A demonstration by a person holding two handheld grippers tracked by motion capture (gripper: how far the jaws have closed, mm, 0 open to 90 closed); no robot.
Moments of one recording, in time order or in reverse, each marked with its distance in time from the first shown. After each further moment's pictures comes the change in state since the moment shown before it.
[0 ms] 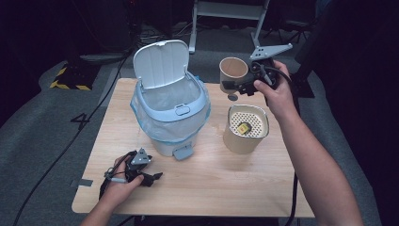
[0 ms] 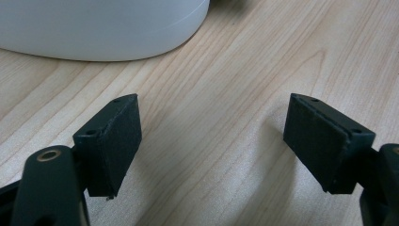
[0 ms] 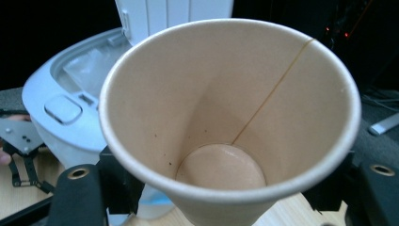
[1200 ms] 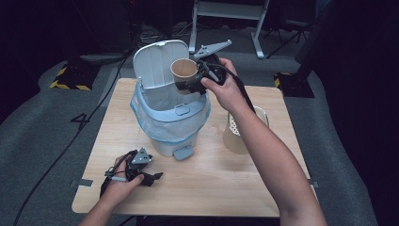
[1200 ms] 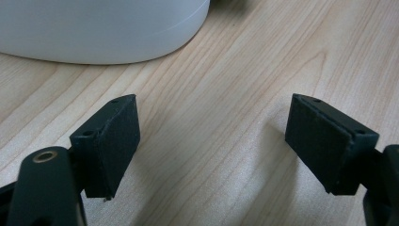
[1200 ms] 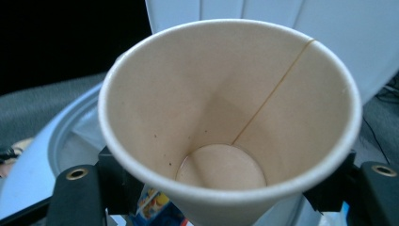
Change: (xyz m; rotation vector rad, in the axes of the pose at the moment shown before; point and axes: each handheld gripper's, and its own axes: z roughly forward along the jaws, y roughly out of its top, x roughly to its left) left arm 0.002 0.002 0.002 0.002 -0.007 0.008; right arm 0.044 0.044 0.113 0.045 0.093 0.001
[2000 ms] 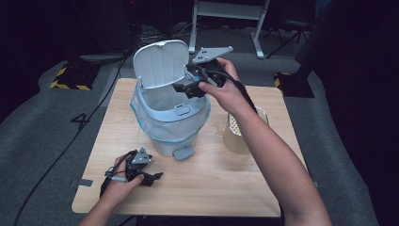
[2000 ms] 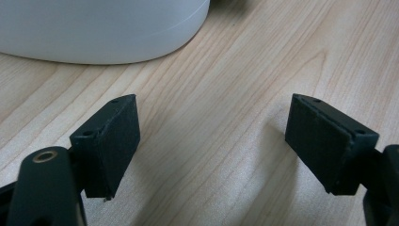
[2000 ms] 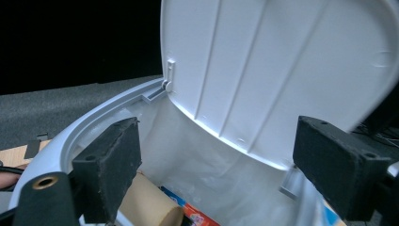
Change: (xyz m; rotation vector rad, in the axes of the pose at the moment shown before) left arm 0.000 0.000 0.000 0.000 -0.002 -0.002; right arm 0.024 0.001 -0.011 -0.097 -0.088 -0.090
